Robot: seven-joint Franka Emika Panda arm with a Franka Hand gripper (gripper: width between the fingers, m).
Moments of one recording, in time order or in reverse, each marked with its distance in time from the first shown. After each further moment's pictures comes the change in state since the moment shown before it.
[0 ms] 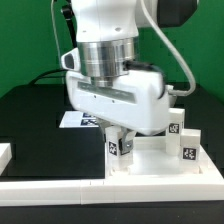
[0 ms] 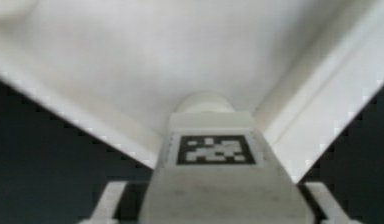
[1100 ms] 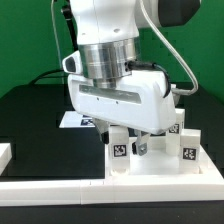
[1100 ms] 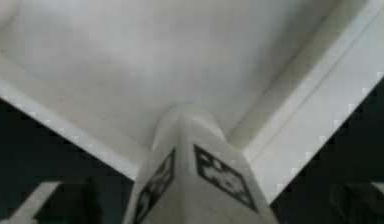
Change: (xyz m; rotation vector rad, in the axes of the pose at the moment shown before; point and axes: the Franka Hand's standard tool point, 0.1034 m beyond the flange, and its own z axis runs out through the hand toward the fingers) arm -0.006 -0.006 0.001 -0.003 0.010 -0.400
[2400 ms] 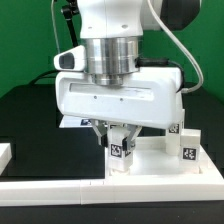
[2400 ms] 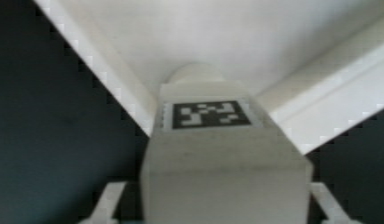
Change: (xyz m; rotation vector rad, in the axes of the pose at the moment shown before) arm 0.011 0.001 -0.004 -0.041 0.083 -0.126
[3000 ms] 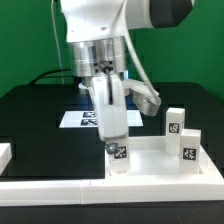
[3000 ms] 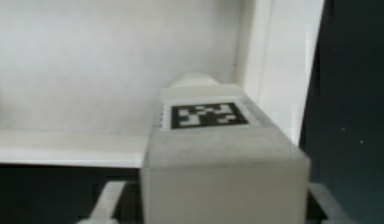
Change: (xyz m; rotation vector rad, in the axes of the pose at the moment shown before) arm 0.001 0.013 0.002 0.041 -0.079 0.873
